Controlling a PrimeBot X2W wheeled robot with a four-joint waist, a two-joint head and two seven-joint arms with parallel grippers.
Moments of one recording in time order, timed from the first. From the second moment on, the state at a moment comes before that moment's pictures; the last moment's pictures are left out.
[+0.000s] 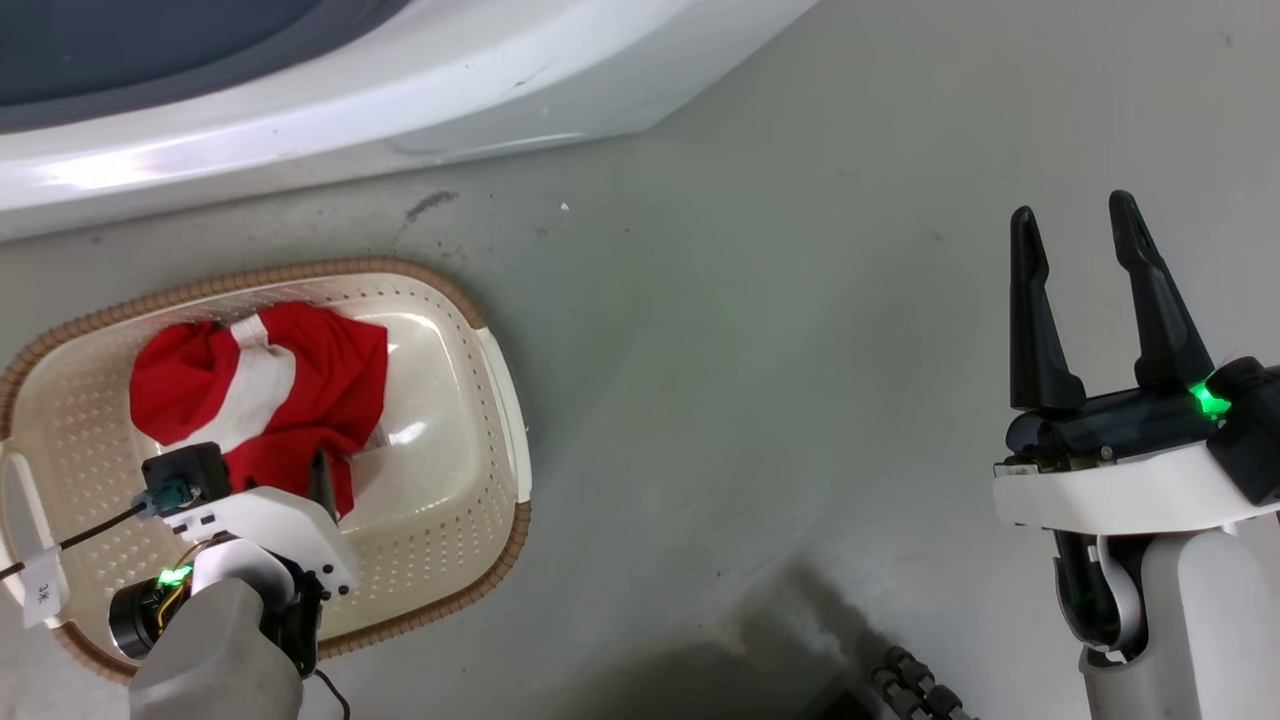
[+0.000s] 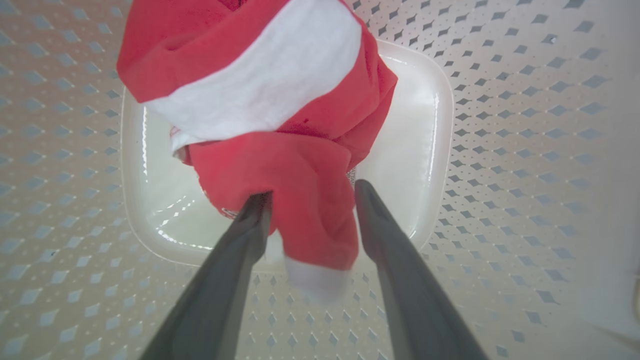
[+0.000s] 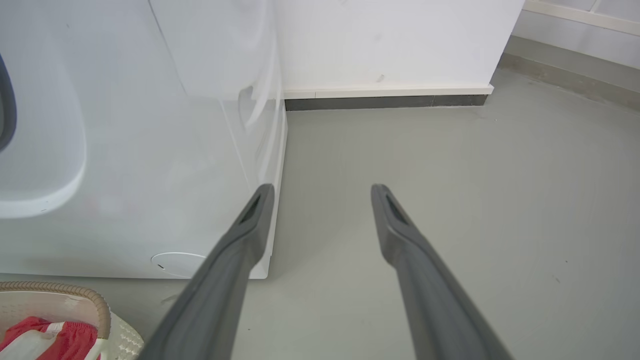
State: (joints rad) left arm -0.66 0.24 -0.09 1.24 -0.50 -0.08 -0.26; right arm -0.29 -0.05 0.04 -0.05 0.16 0.13 -0.26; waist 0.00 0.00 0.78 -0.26
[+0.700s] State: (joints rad) left arm -0.41 0.16 0.02 0.90 -0.39 -0.06 -0.26; right arm -0.22 -0.05 0.02 0.00 0.14 0.13 -0.26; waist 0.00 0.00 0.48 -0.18
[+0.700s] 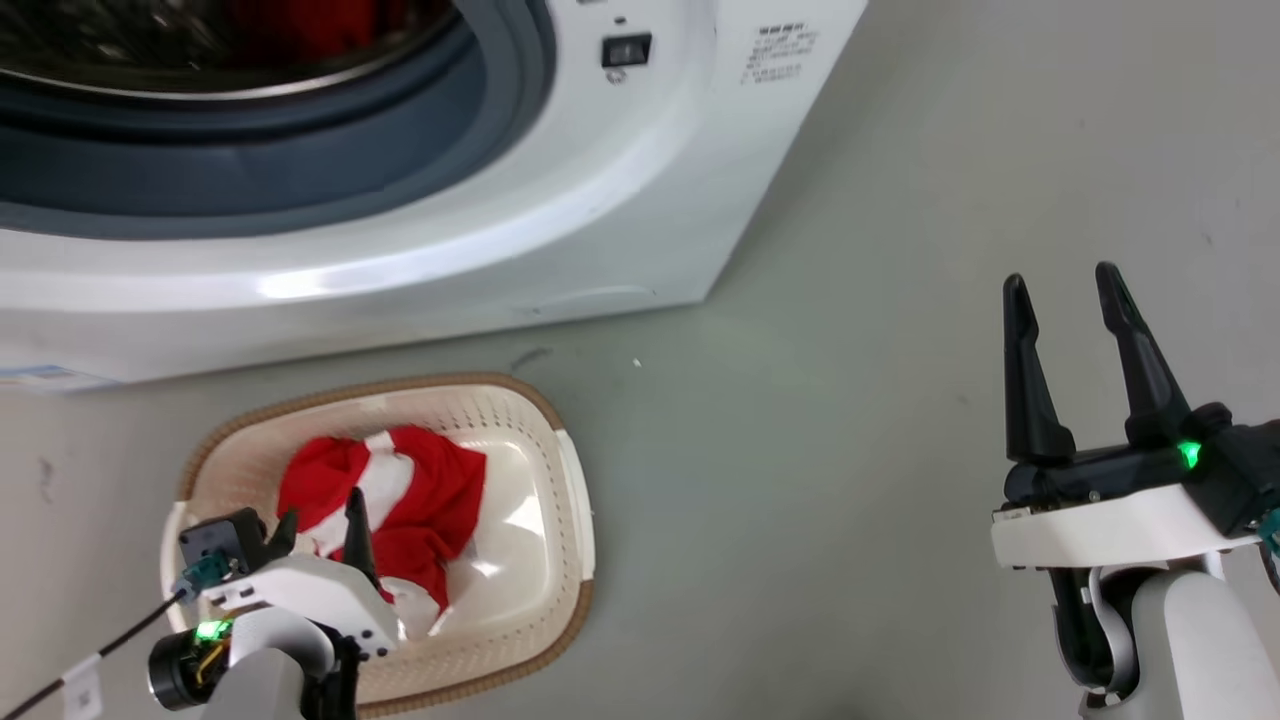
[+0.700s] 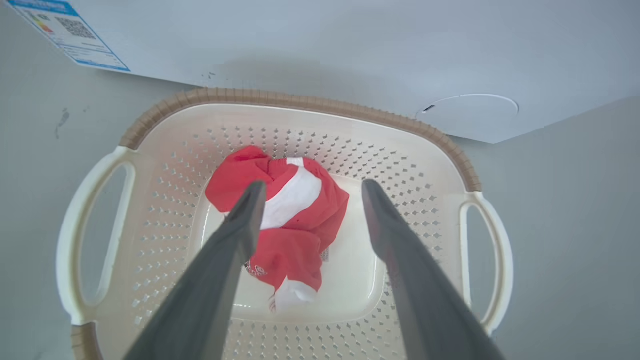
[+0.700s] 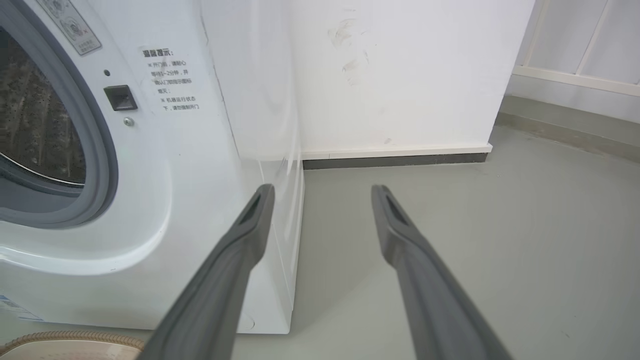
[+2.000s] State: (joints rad) left arm -0.84 0.36 -0.02 0.66 -0.14 -0.13 -0.12; right arm -0.16 -0.05 0.06 -0.01 0.23 0.13 -0.26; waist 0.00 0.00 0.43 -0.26
